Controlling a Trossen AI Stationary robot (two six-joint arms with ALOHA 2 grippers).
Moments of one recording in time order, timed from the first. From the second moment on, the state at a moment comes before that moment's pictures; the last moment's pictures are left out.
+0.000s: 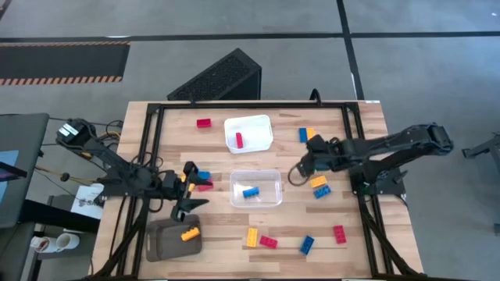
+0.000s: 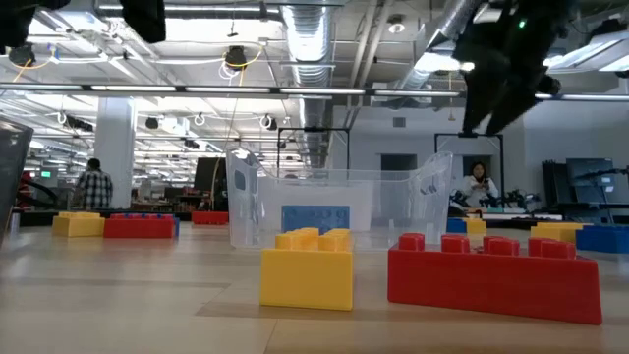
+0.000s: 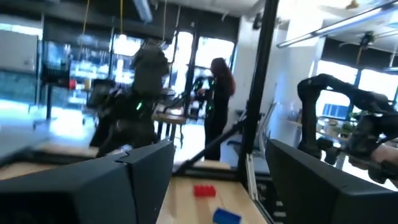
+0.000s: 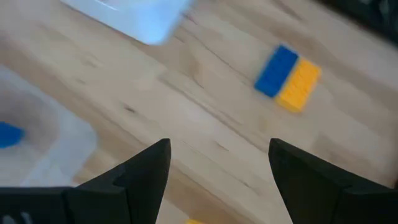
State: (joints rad) left arm -0.55 1.08 0.27 1.11 -0.42 -0.04; right arm 0.10 1.22 0.92 -0.98 0.53 0.99
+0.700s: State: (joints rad) left arm -0.51 1.08 0.27 1.21 -0.43 0.04; right arm 0.14 1.22 0.81 -1.00 0.28 0.94
